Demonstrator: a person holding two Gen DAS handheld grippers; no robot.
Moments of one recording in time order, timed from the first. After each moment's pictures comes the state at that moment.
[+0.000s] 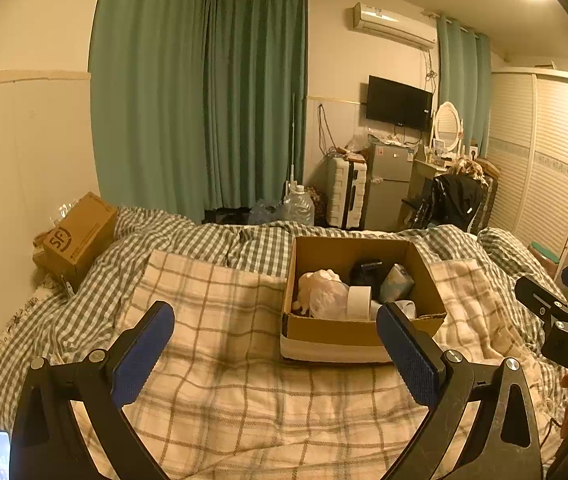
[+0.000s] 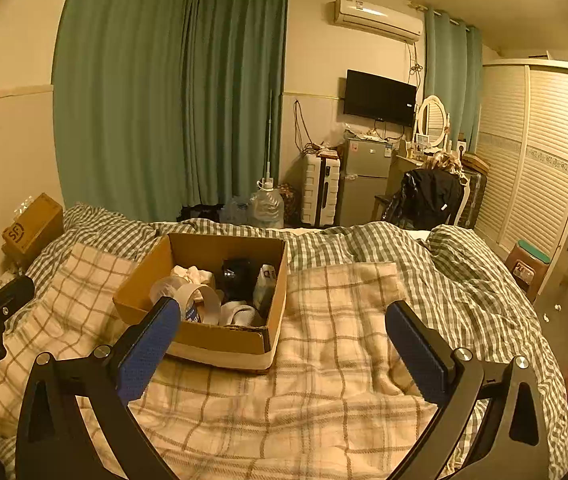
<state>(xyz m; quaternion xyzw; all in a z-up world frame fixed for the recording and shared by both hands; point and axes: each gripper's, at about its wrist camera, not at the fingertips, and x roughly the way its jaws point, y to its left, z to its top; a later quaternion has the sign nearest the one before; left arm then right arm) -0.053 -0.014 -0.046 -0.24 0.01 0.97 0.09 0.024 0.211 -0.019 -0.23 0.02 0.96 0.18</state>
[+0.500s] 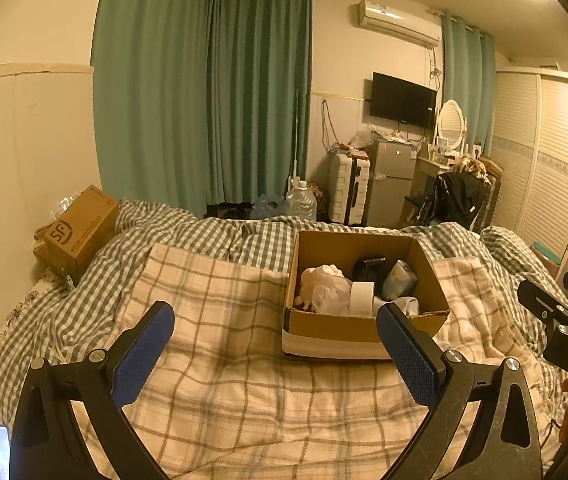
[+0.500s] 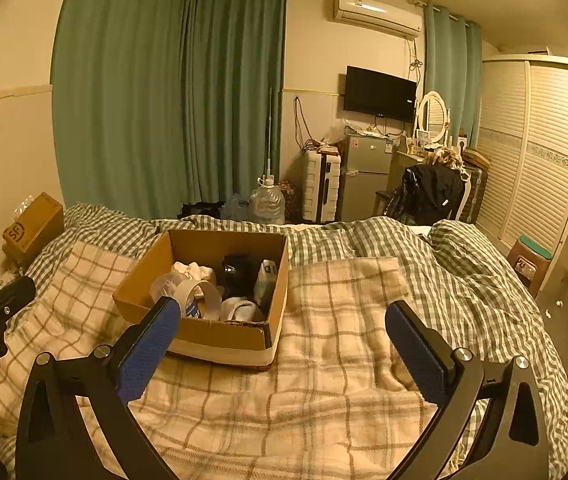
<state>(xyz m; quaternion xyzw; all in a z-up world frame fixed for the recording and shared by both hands) -0.056 -0.015 -0.051 -0.24 0.01 0.97 0.08 0.024 0.211 -0.023 -0.23 0.02 0.96 0.18</state>
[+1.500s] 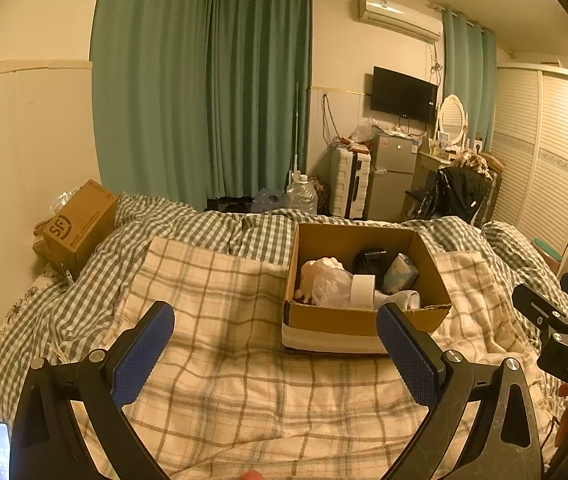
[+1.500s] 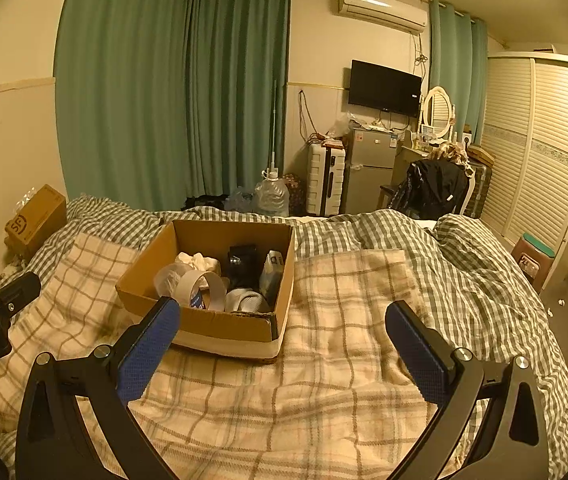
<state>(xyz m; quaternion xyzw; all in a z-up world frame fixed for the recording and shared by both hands) -0.057 -0.013 -0.055 -0.25 0.01 0.96 0.08 0.021 0.208 -0.030 -0.25 0.02 0.95 0.17</state>
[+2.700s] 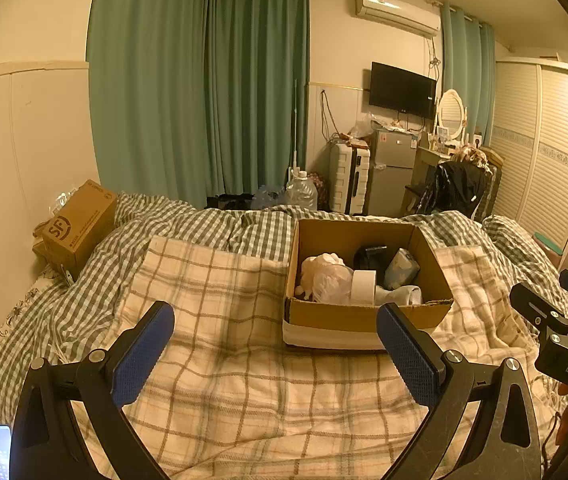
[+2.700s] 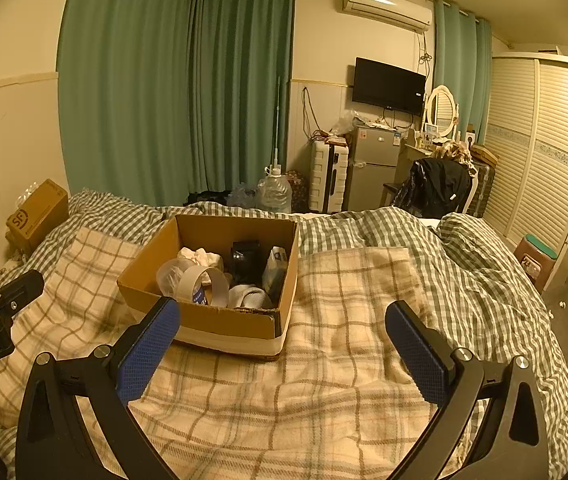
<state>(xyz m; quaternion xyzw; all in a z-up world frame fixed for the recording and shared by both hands) -0.058 -0.012 -0.057 -0.26 0.01 0.96 0.08 0.018 0.207 -0.033 -0.25 0.02 0.95 0.16</state>
